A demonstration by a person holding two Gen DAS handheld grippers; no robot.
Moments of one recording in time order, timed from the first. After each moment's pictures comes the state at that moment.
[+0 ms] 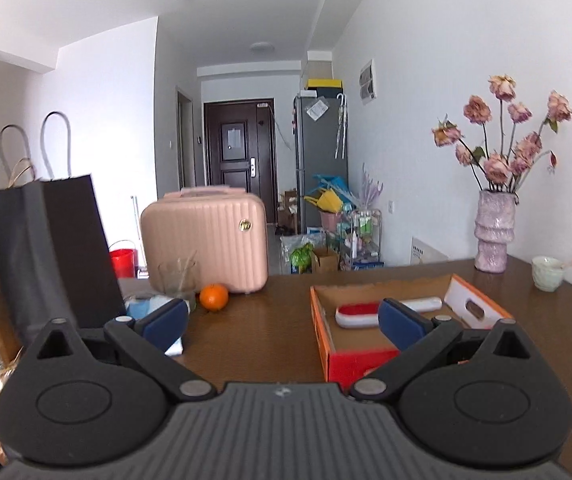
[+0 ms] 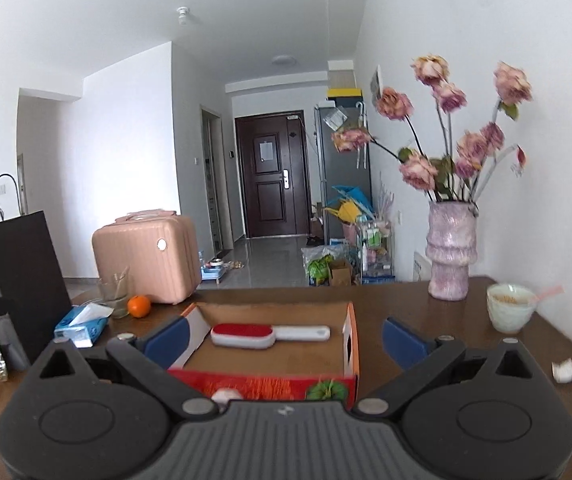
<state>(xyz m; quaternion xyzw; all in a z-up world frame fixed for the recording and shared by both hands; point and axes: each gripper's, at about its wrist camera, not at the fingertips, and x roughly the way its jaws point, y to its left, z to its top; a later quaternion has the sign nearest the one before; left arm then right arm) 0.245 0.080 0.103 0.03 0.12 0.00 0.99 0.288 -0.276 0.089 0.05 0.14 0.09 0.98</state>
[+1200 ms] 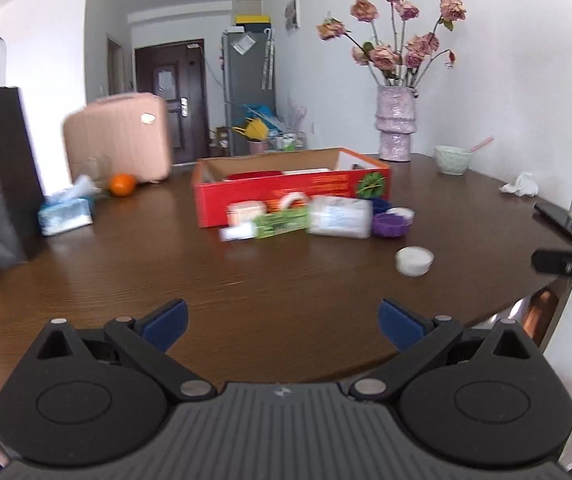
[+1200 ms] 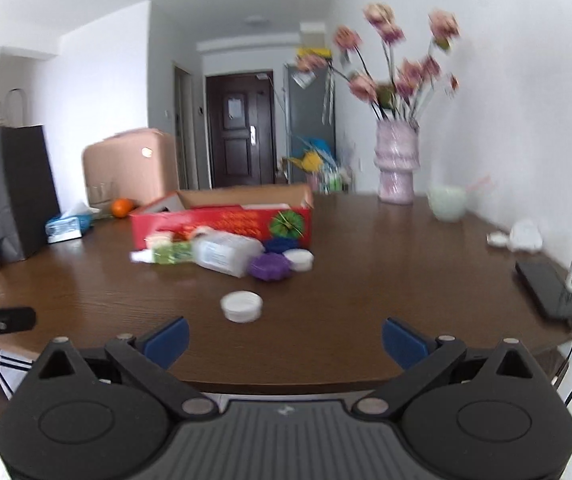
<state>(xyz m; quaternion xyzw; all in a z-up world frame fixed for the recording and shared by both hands) 0.155 -0.026 -0.032 0.05 0.22 -0.10 0.97 0.128 -0.287 -0.042 0.03 0.20 0.03 0.98</state>
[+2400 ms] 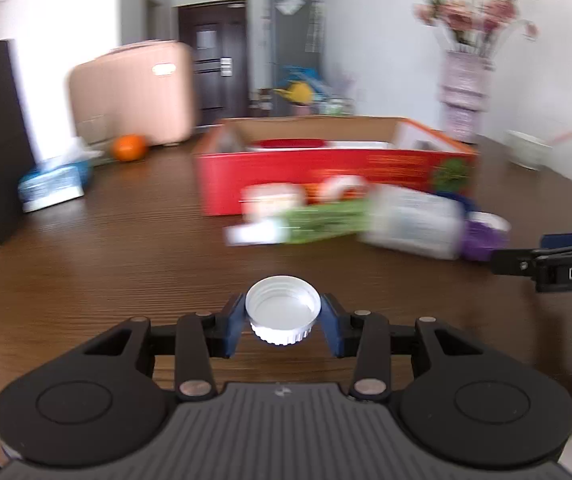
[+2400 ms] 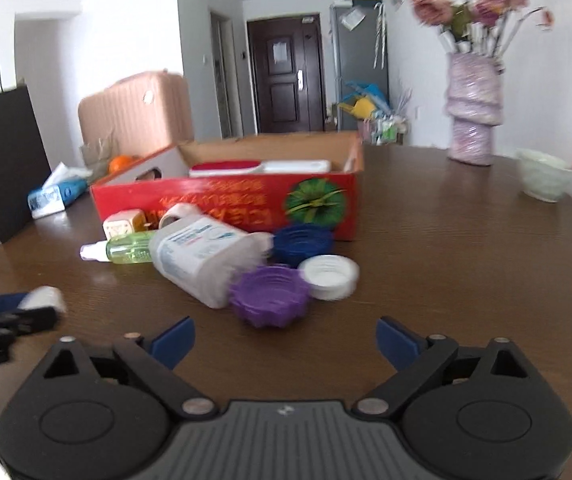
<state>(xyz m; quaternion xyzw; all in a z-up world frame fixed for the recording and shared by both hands) 0.288 -0.025 -0.063 0.03 0.27 -0.01 0.96 0.347 -0.279 -0.079 0.02 0.29 0.12 0.95</state>
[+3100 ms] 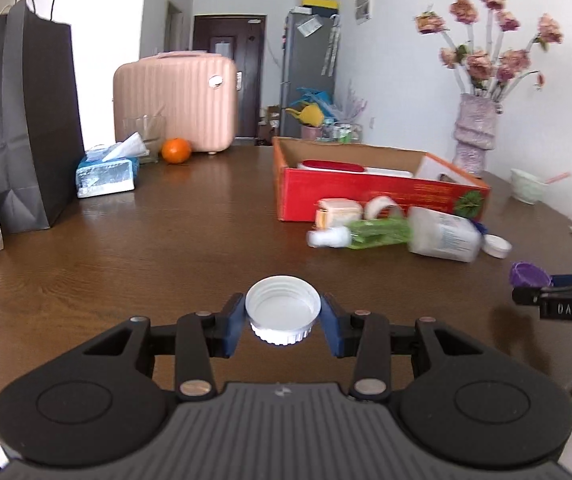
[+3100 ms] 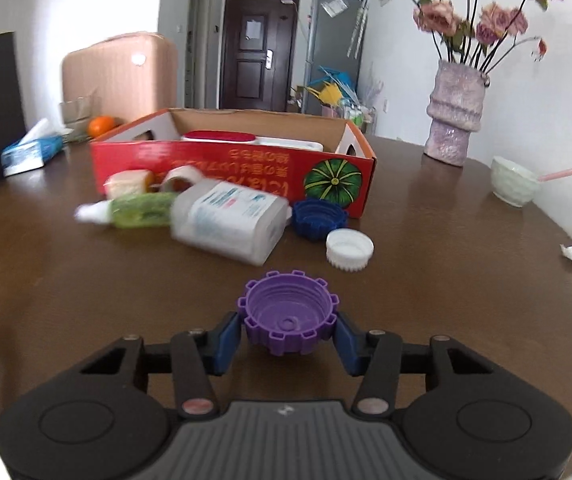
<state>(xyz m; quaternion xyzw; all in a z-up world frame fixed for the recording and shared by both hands) 0.222 0.043 -0.041 -0.01 0.24 -0.03 0.97 0.288 -0.221 -0.068 -0.04 0.31 0.04 0.95</state>
